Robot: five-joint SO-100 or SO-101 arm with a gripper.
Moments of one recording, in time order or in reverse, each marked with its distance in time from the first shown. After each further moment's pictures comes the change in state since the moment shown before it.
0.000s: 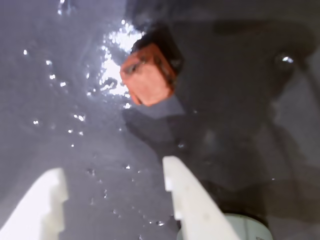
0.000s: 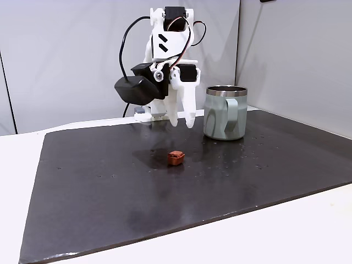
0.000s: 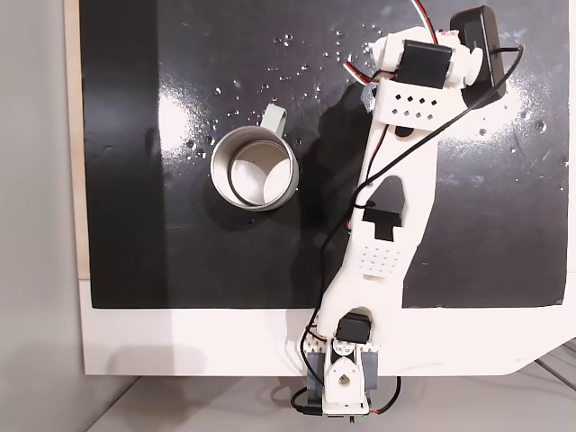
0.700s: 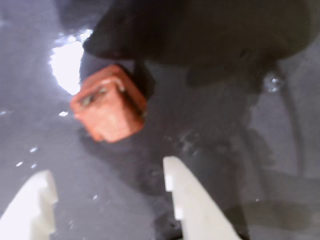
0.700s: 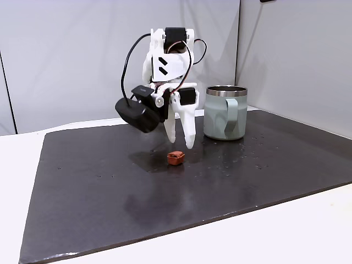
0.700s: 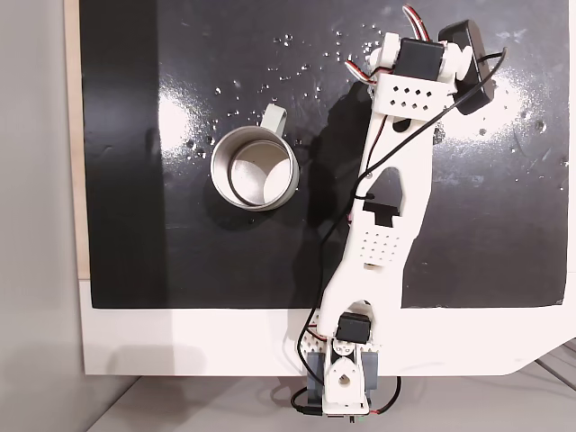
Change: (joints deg) arm 0.0 -8.0 0.0 0.0 -2.6
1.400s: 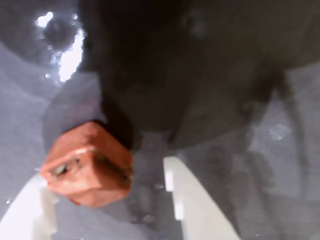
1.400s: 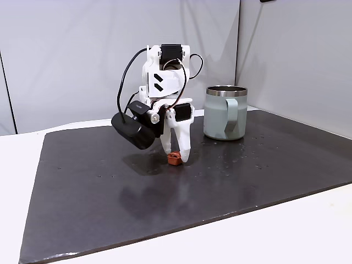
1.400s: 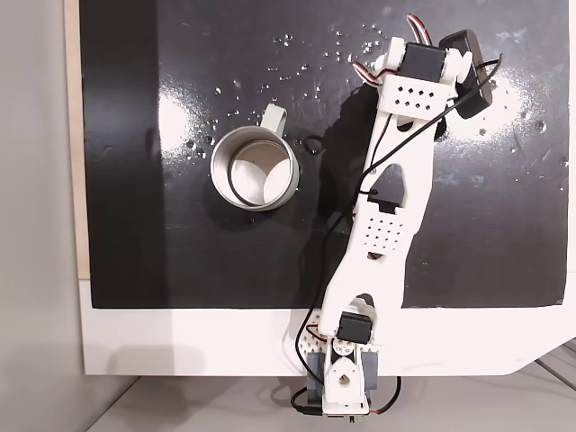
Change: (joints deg) arm 1.7 -8.3 -7.1 0.0 -1.7
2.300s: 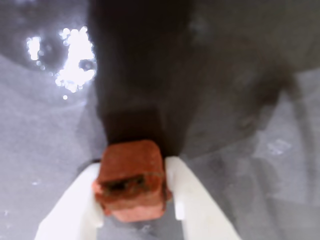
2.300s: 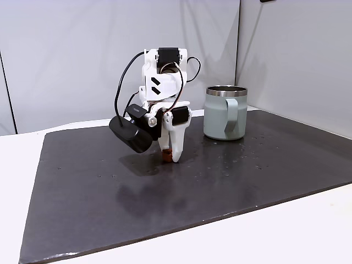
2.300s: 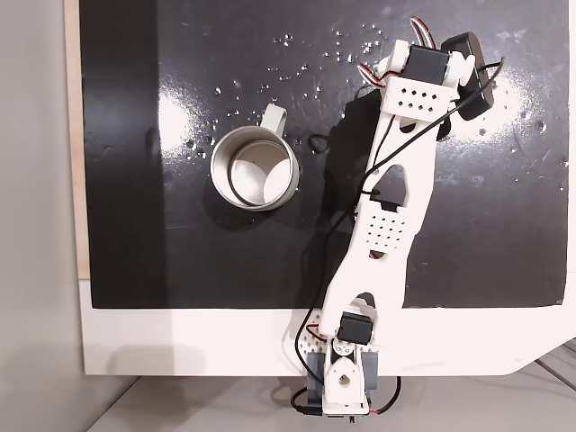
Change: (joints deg) arm 1.1 -2.5 -2.0 0.0 -0.5
